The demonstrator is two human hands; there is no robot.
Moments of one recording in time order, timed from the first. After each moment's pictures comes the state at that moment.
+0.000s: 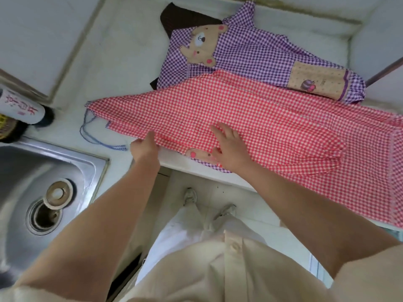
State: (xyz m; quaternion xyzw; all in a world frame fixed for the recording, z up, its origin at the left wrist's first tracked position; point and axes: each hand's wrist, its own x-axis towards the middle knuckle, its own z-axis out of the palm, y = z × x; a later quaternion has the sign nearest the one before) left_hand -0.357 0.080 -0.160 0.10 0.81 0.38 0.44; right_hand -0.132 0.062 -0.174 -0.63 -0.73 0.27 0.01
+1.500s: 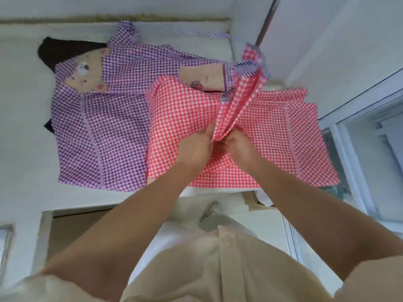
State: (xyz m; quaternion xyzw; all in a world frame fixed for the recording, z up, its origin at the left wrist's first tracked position) left_hand -0.056 0.053 -0.121 0.88 0.44 0.08 0.16; right_hand 0.074 0.020 -0.137 -0.60 -0.13 0.62 0.50
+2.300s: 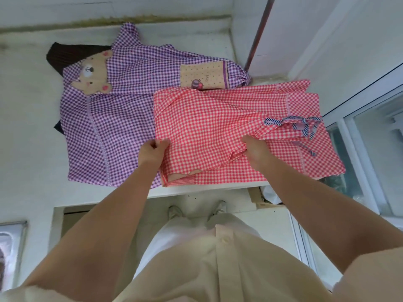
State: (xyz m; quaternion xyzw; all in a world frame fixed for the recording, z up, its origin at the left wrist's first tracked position) left_hand -0.145 0.082 -0.160 0.45 0.71 0.15 0.52; right_hand 0.107 -0.011 -0.172 -0.74 -0.05 0.49 0.46
